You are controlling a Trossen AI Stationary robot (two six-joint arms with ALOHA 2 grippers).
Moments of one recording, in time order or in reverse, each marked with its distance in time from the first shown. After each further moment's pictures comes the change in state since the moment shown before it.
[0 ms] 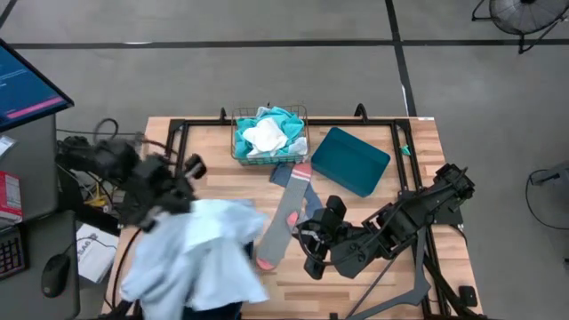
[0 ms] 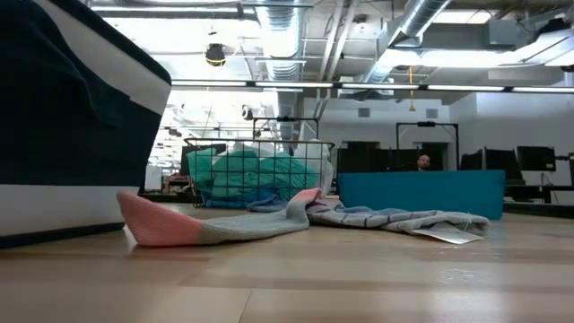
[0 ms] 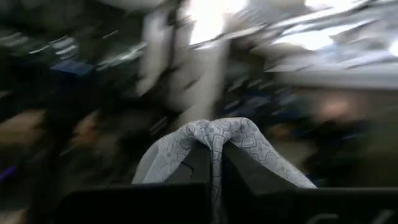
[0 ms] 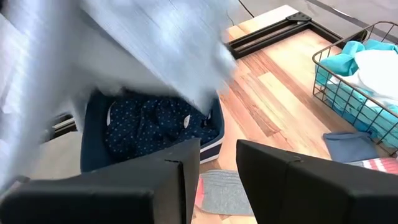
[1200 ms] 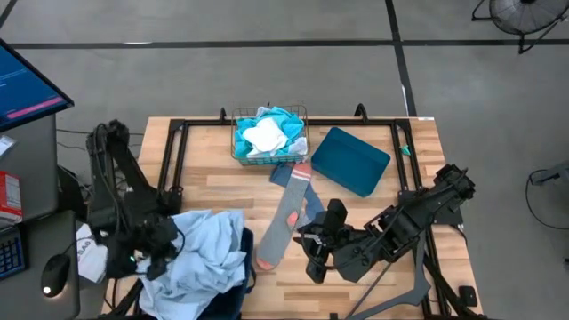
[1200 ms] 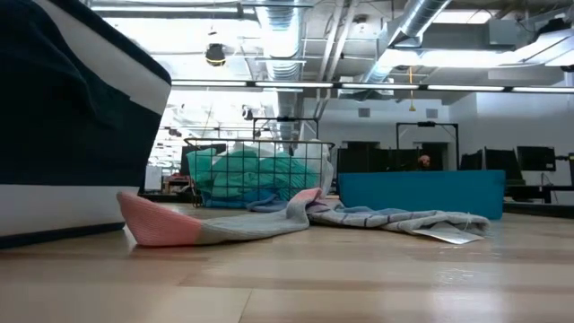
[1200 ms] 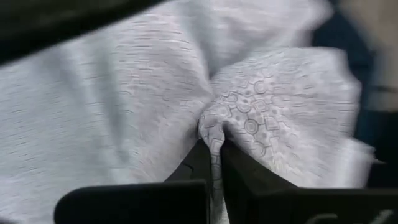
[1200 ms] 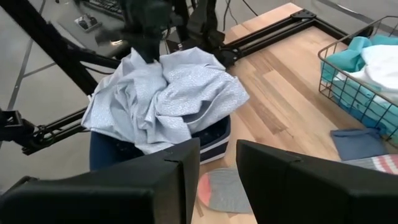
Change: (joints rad) left arm -0.859 0.206 -0.086 -1.186 -0.520 -1.451; right arm 0.011 0.000 0.000 0.007 0.001 0.023
